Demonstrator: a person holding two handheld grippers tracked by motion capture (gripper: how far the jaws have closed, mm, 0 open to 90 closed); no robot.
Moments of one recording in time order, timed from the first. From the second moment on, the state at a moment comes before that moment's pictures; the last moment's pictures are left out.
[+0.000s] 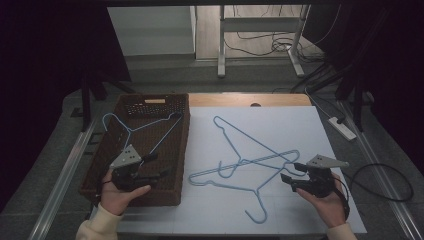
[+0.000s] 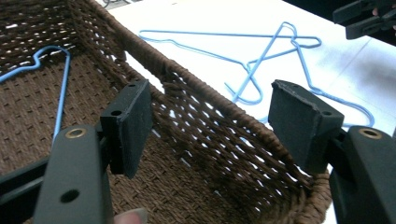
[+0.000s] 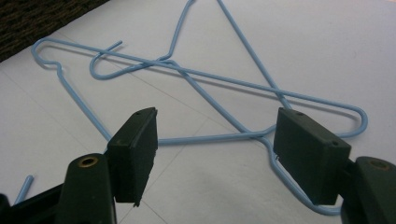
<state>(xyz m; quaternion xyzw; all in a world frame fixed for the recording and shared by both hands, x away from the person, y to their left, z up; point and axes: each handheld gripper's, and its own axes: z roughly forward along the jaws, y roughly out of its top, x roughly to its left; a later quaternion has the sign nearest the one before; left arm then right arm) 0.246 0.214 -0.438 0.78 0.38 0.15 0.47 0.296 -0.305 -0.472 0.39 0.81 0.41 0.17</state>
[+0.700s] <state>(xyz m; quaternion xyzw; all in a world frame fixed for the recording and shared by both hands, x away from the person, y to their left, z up) 0.233 0.199 -0.435 0.79 0.35 0.15 0.47 0.292 -0.293 -0.473 0.36 0.83 0.39 0.17</state>
